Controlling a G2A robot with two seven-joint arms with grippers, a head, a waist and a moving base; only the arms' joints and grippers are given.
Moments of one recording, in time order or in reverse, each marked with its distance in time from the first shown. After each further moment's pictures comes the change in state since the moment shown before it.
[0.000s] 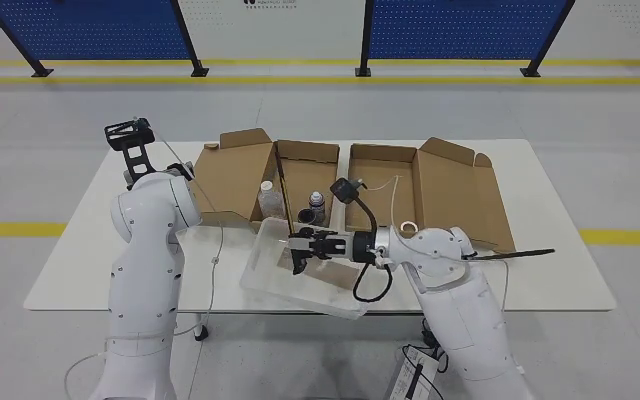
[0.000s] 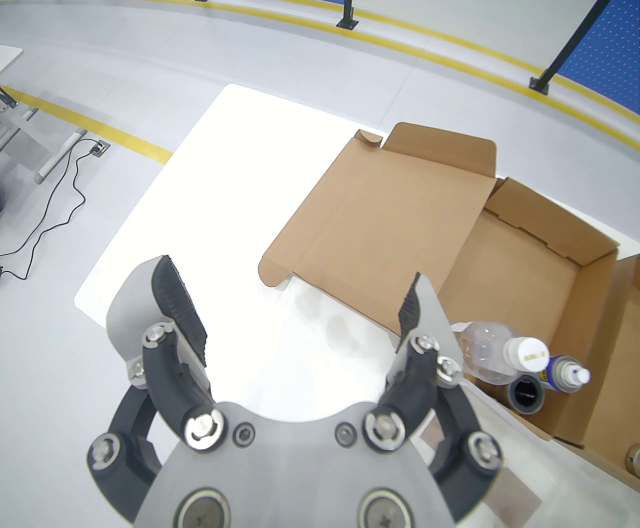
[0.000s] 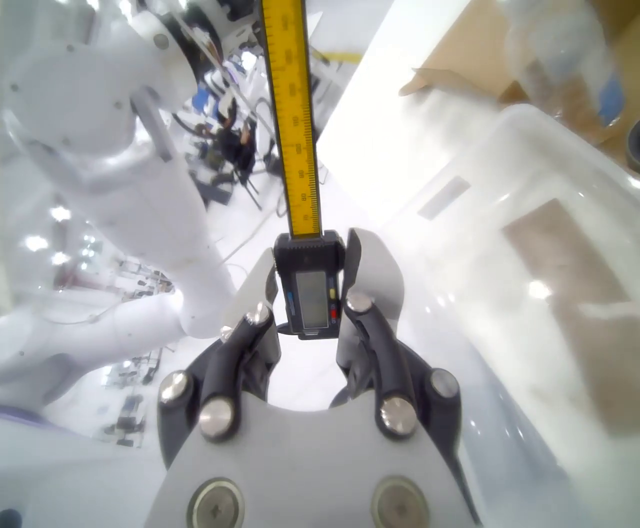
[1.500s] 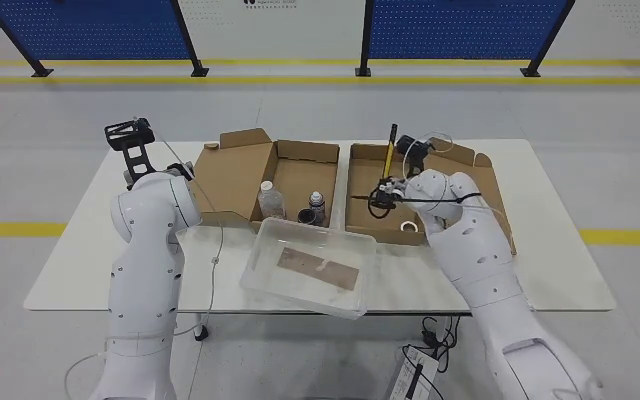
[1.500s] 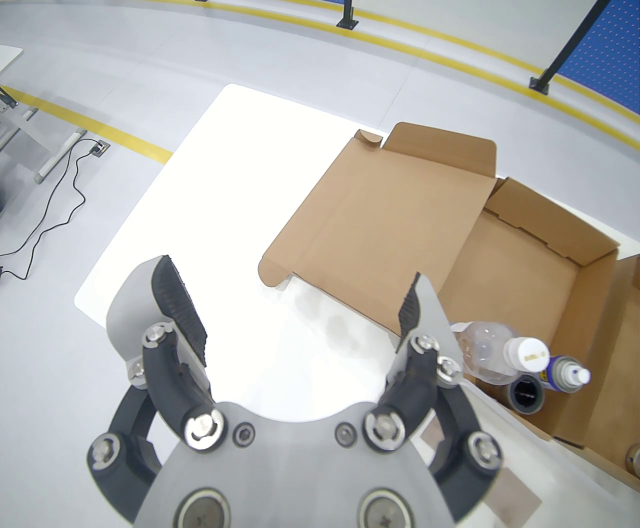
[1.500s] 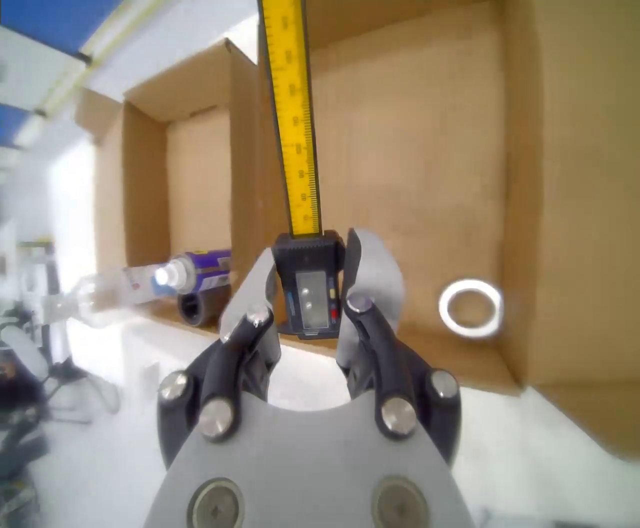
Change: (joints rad) left arm 0.000 0.000 0.000 0.000 0.000 0.000 0.000; right arm 0.370 0.039 -0.052 0.519 -0.571 0.498 -0.234
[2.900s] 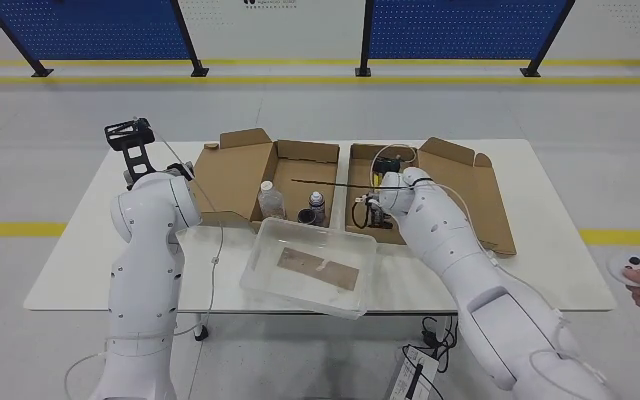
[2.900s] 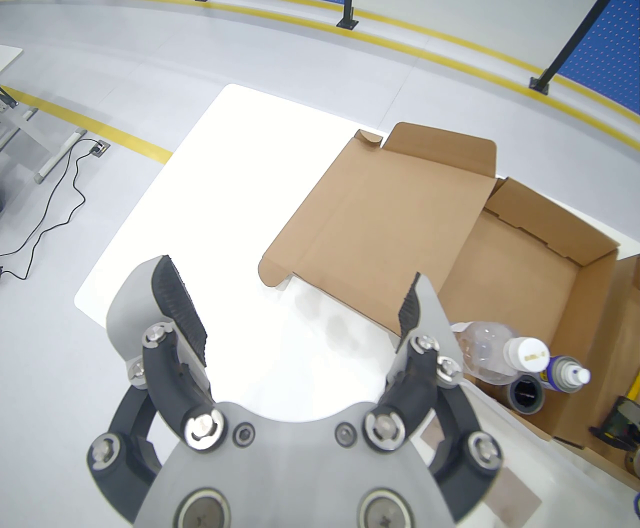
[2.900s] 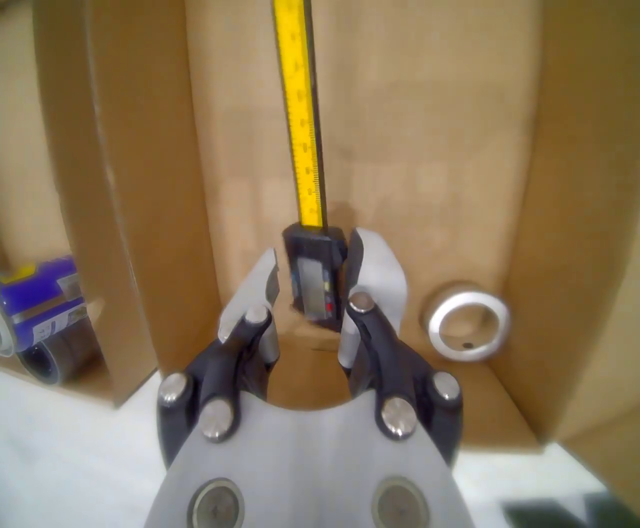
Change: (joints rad) left arm 0.000 0.000 0.000 0.000 0.000 0.000 0.000; right arm 0.276 -0.148 -0.268 0.620 0.029 -0.063 -0.048
